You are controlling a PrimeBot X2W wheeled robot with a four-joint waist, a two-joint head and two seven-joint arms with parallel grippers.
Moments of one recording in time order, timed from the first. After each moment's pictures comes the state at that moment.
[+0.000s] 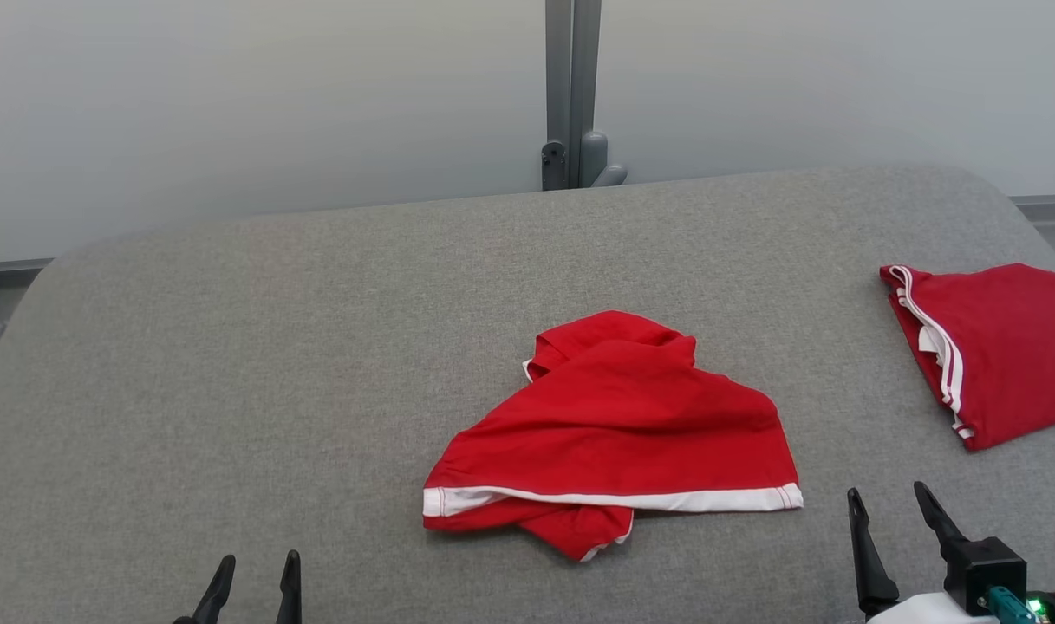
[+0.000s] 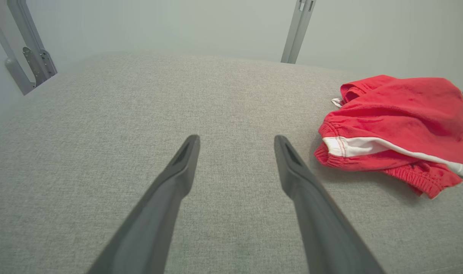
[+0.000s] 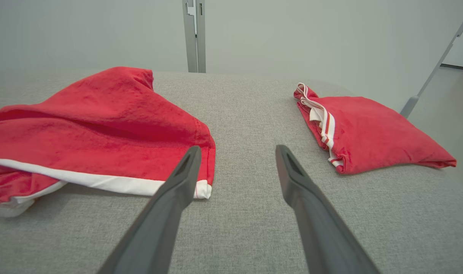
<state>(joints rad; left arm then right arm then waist) 0.17 0.16 -0.09 0.26 -0.33 -0.13 -0.26 0.12 -0.05 -0.10 0.25 -0.03 0.13 -0.26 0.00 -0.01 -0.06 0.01</state>
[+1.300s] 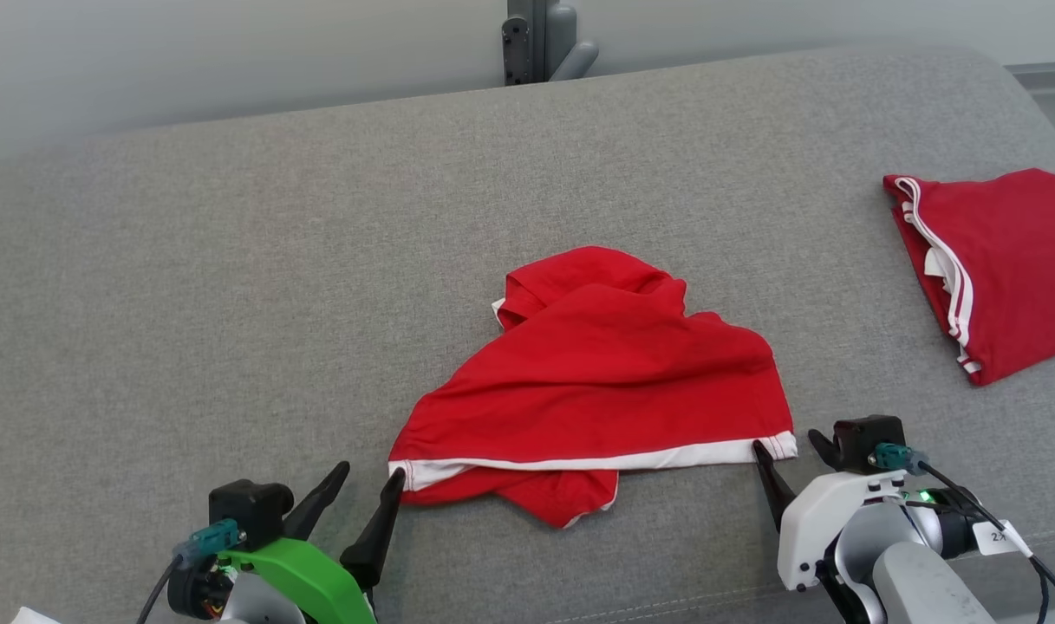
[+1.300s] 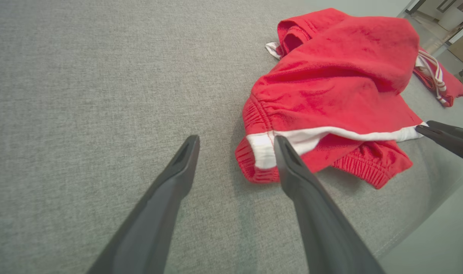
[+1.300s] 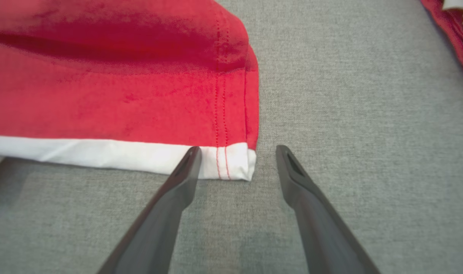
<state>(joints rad) -0.13 0.29 -0.46 0.33 -0.64 -0.13 -0.07 -0.21 -0.10 0.10 0.54 0.13 0.13 0.02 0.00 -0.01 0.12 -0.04</state>
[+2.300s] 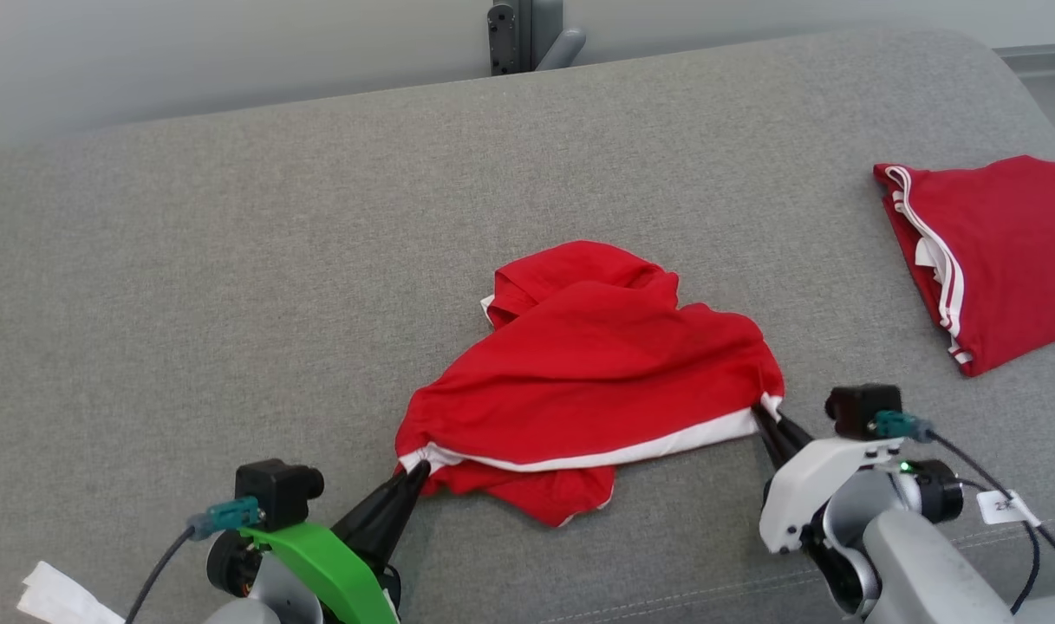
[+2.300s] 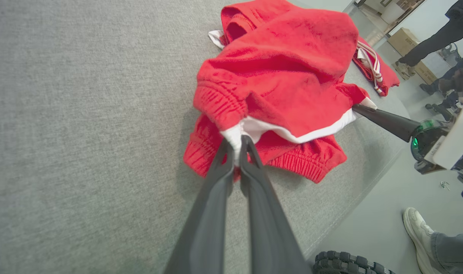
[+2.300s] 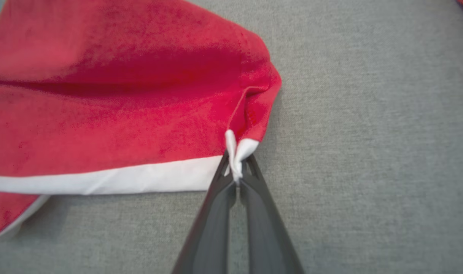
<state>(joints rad) -0.24 0.41 -0.73 0.29 -0.92 -0.13 -0.08 -0.29 -0.12 0.22 0.61 0.31 0.13 0.00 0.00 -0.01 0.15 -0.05</state>
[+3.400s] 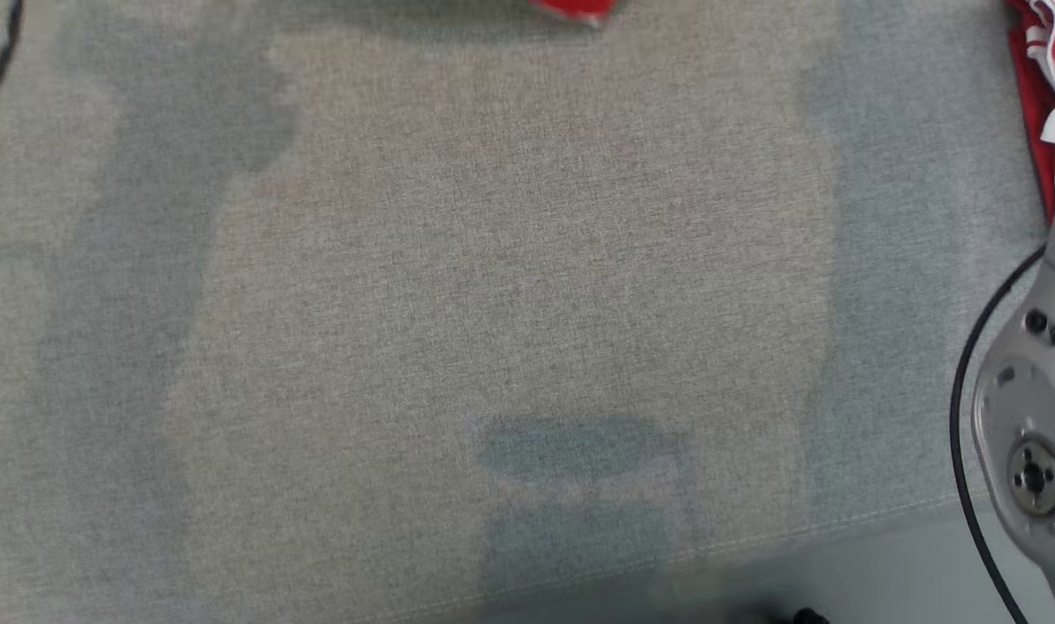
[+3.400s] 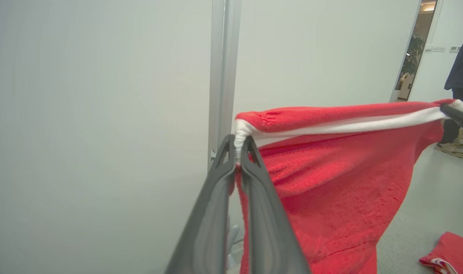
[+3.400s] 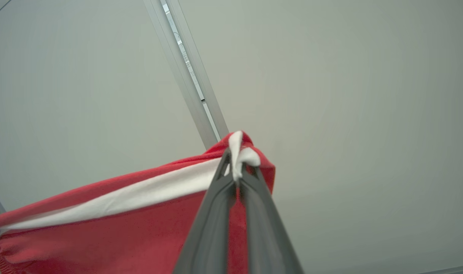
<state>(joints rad) -1.39 0.46 -0.51 0.32 -0.87 -0.12 0.10 -1.26 -0.07 -0.18 0.22 0.45 0.13 0.18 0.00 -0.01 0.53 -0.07</state>
